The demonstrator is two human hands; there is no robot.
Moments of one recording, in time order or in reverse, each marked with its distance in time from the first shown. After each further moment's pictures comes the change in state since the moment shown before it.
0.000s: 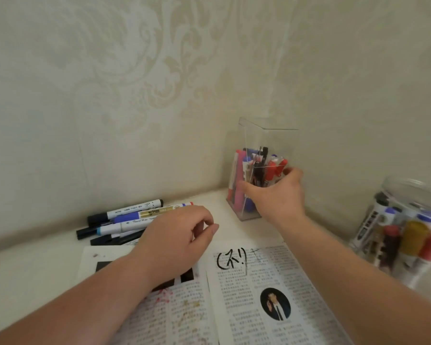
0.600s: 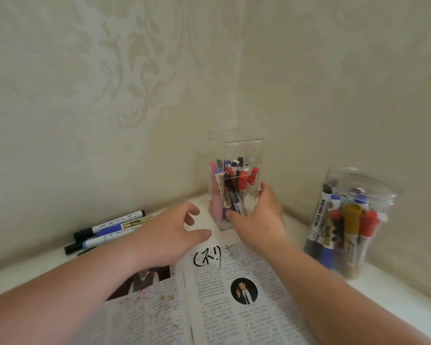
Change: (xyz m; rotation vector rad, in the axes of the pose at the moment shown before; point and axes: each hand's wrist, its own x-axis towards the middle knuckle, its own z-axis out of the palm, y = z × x) left_hand 0.028 0.062 -0.025 -0.113 -0.381 -0.386; right_hand -0.050 0.019 -0.051 -0.055 -0.180 -0.030
